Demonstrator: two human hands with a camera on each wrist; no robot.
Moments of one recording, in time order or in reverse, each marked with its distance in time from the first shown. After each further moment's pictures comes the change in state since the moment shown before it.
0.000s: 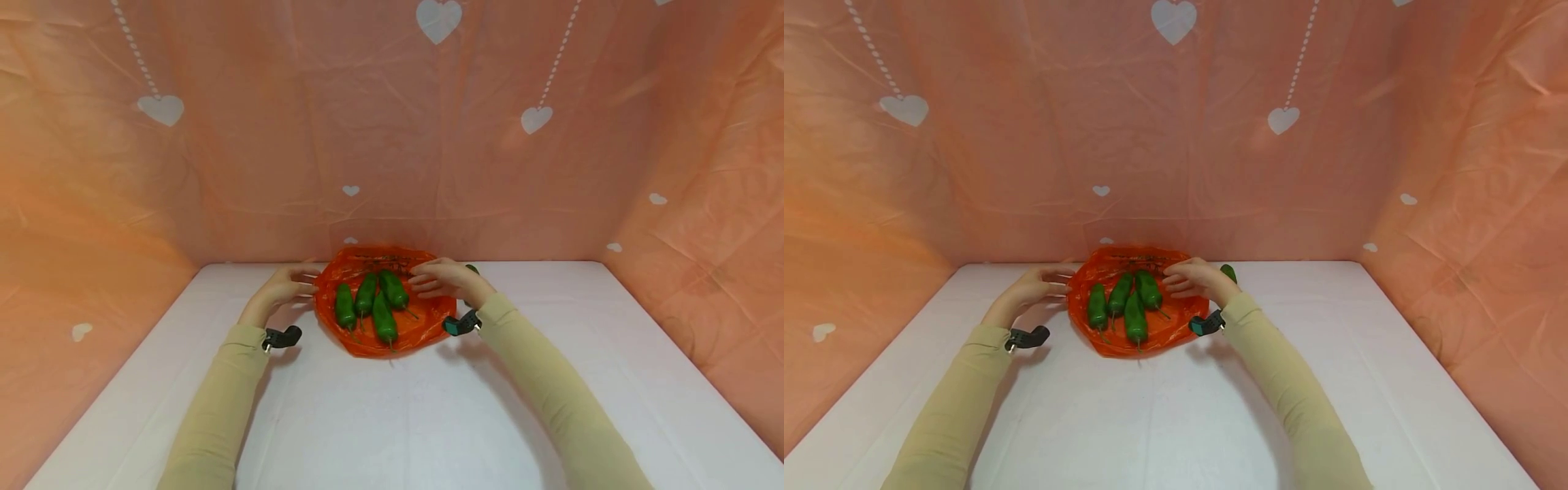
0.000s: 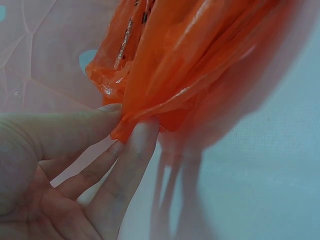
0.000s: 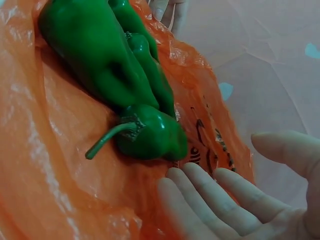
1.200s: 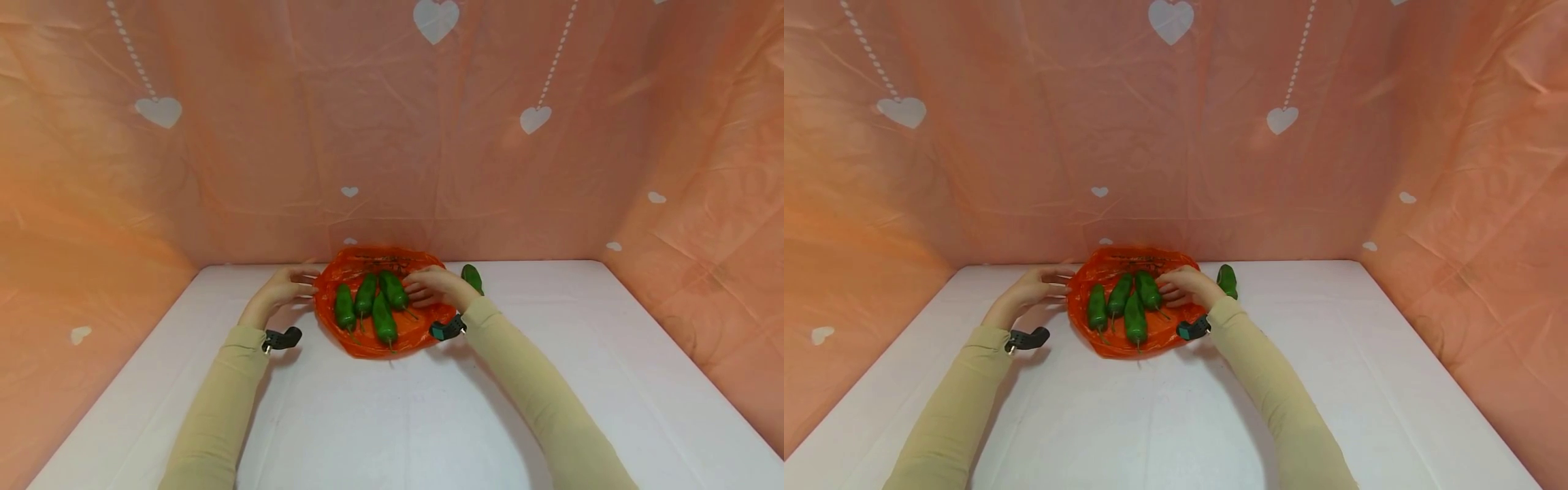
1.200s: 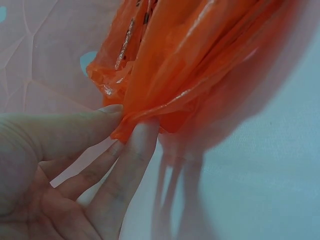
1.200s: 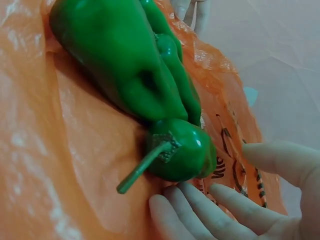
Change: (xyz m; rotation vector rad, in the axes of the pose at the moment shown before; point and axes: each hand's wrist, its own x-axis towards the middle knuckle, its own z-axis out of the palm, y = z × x) left_hand -0.001 -0.001 -0.001 -0.005 -0.037 0.042; right_hand 0.016 0.010 0.017 -0.062 0.099 0.097
